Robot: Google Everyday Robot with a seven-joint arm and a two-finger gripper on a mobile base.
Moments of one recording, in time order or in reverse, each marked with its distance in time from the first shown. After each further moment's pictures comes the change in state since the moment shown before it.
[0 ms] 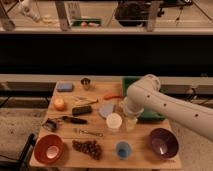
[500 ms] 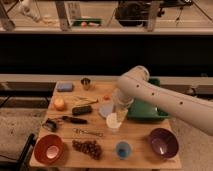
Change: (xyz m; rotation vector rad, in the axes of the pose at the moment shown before) arm -0.034 -0.054 0.003 0.033 -0.055 -0.057
